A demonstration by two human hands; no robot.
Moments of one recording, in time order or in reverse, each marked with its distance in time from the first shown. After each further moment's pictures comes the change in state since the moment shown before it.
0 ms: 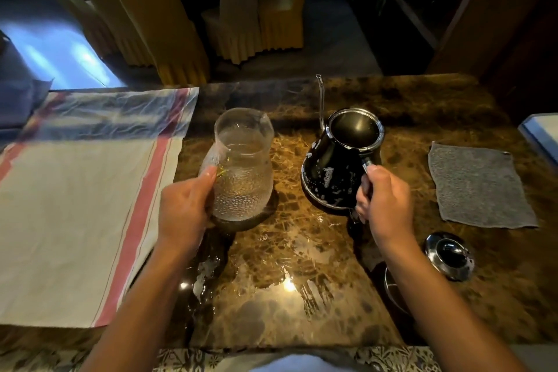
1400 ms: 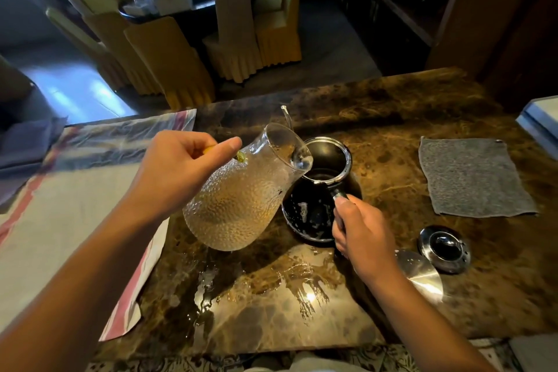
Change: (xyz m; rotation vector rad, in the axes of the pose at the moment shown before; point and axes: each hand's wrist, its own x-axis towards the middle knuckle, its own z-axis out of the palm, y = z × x) left_hand 0.026 0.104 0.010 0.418 -0.271 0.280; right_hand -0.046 0.004 -0.006 0.001 -0.169 0.010
